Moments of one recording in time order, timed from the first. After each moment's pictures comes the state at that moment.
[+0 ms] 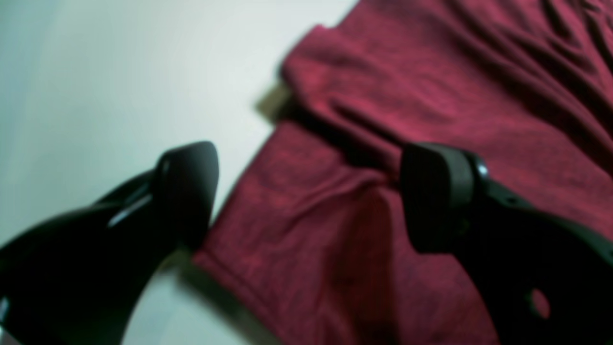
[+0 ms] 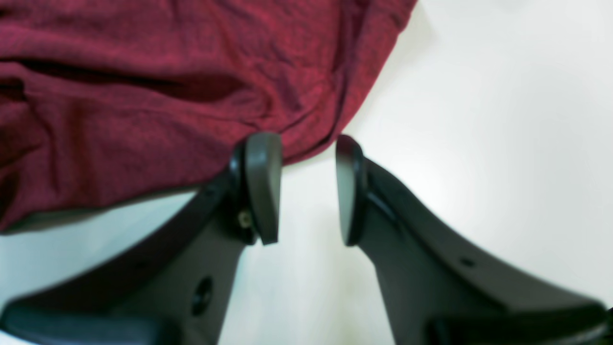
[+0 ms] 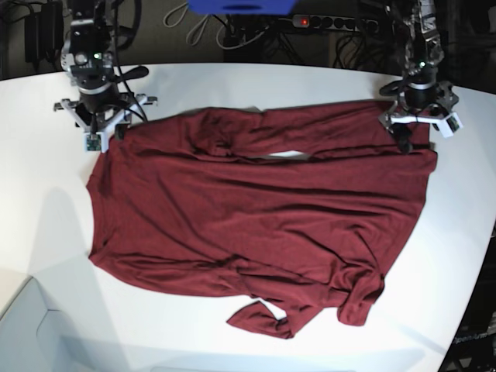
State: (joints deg) left arm 20.3 -9.0 -15.9 83.2 -30.8 5.6 4.0; right arm -25.3 5.9 7.6 109.0 0.0 1.9 -36.6
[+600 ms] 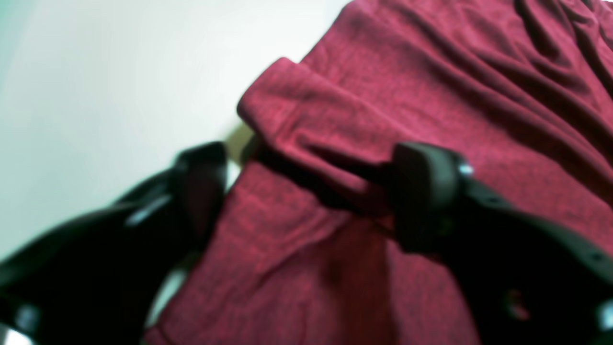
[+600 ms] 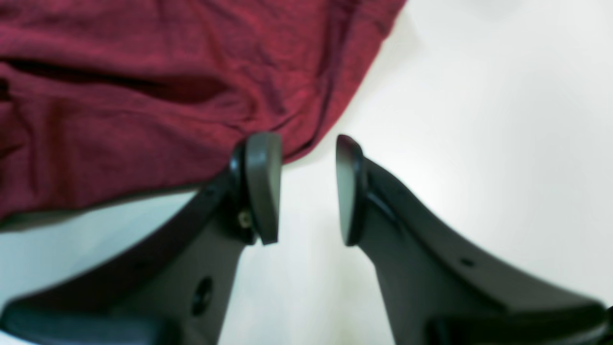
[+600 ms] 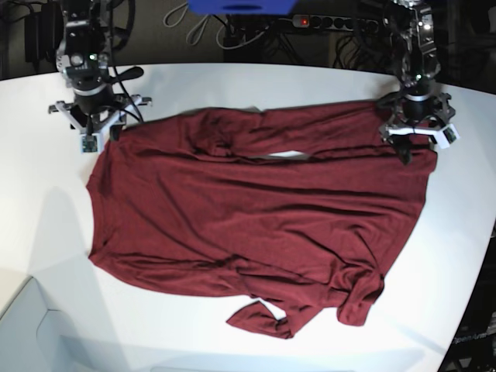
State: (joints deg) left arm 15.4 -9.4 -14.3 77.6 -30.0 5.4 1.5; right arm -25.3 7.8 7.7 109.0 0.0 1.9 -36.6
